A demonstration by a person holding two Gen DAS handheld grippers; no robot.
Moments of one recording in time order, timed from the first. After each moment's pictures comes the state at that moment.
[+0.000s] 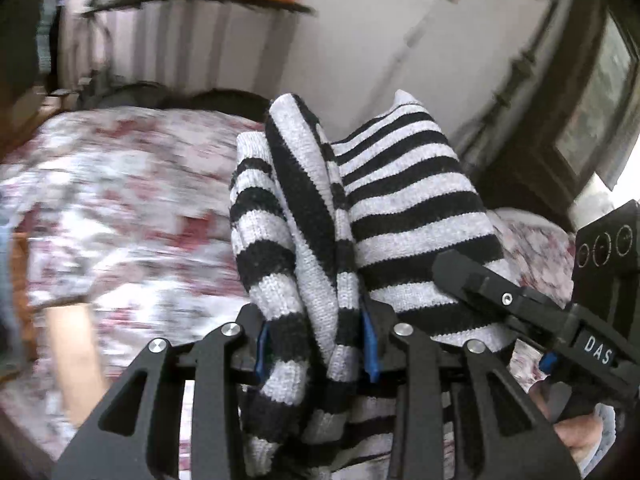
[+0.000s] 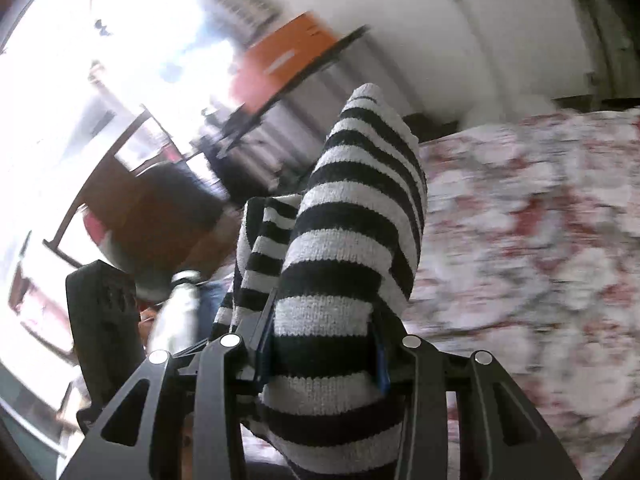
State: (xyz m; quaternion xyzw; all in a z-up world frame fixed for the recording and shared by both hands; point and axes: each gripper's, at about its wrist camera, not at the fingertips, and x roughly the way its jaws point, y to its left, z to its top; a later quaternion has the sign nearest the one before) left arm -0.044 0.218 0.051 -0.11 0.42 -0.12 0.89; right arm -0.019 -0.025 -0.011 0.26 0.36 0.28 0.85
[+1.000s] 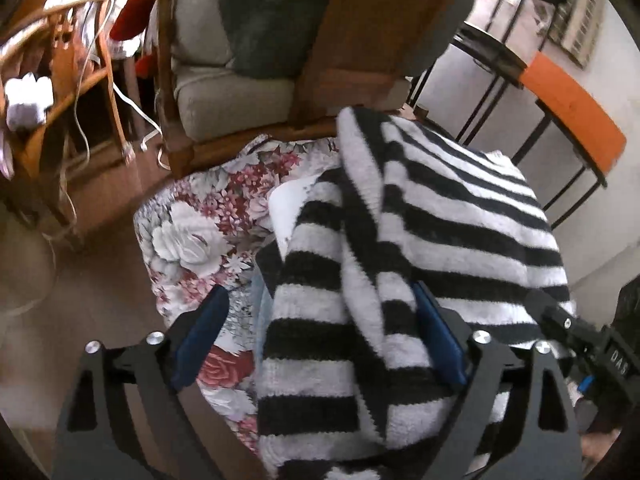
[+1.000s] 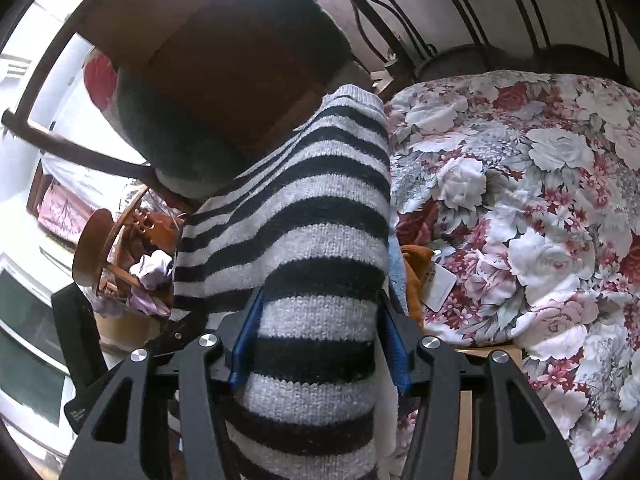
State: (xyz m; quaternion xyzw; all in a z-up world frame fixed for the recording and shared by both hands) left arm -0.125 0.648 0.029 -0.26 0.40 0.23 0.85; right arm 0.042 0.380 -0.018 0.15 0.47 0.41 0.76
